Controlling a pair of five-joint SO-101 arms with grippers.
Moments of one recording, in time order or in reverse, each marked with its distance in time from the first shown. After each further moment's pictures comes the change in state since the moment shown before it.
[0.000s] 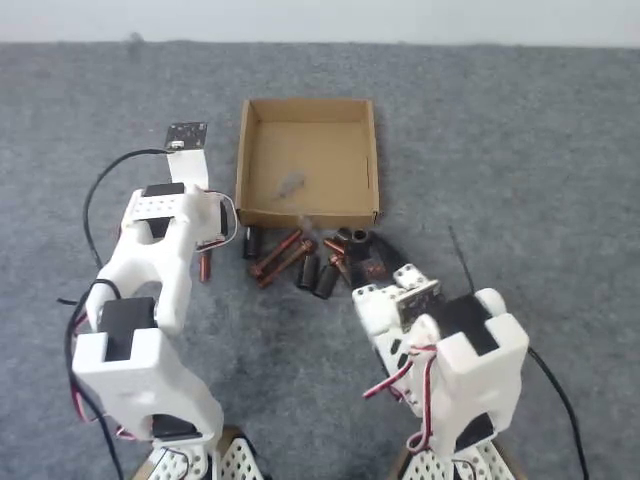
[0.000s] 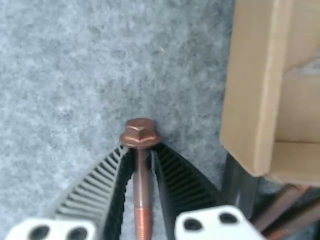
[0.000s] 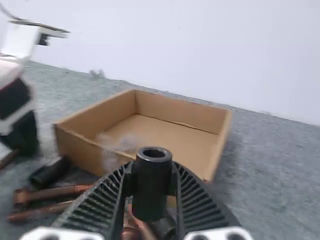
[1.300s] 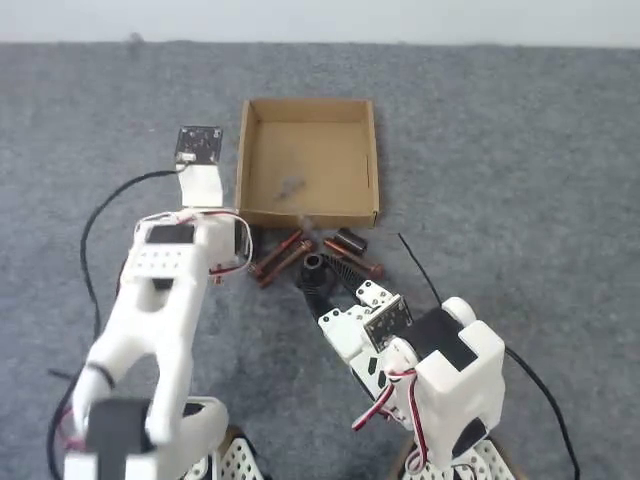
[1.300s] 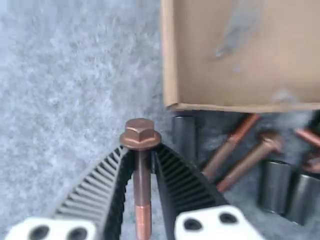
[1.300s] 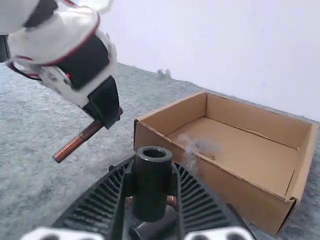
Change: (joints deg) left arm 6.6 -33.1 24.1 -6.9 0.2; right arm -11.5 0.0 0.0 0.6 0.0
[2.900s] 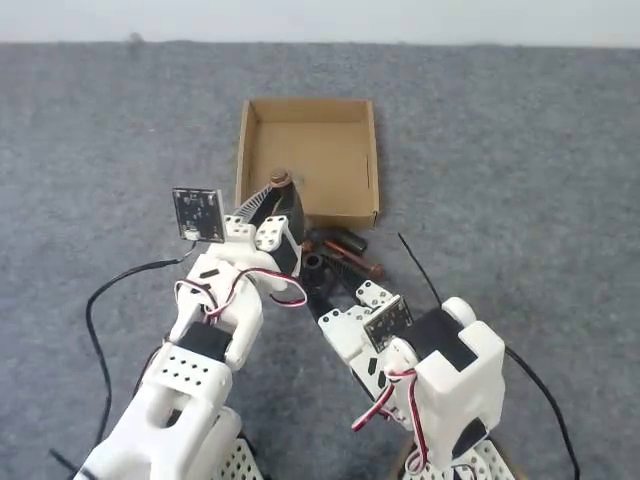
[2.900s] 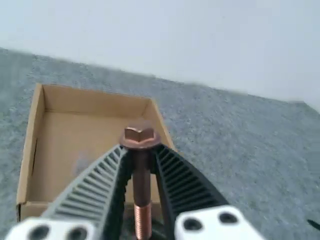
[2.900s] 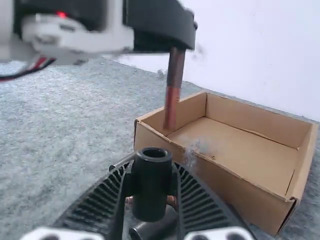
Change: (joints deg) left arm 18.2 -33.5 33.1 -48.4 22.0; right arm 0.0 0.0 0.0 0.0 0.0
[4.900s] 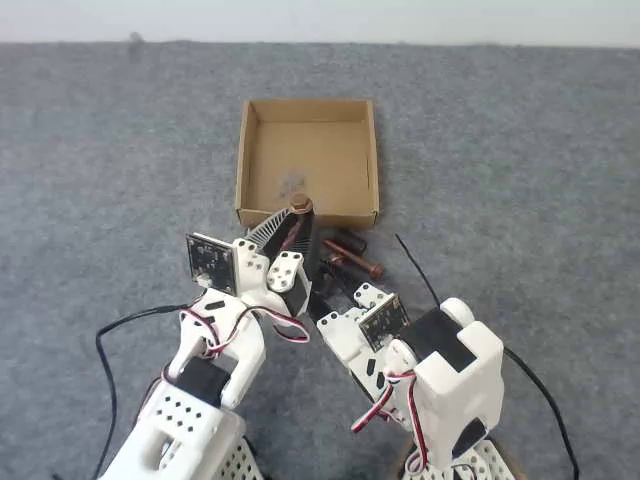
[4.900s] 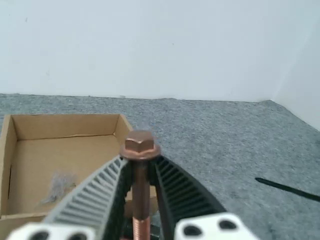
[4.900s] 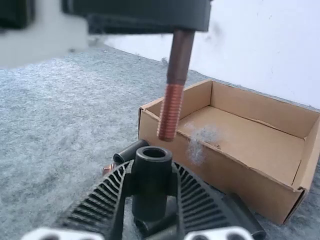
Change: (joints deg) left arm 6.9 -21.7 10.2 9.6 -6.7; right arm -0.7 0.0 0.0 2.7 0.0
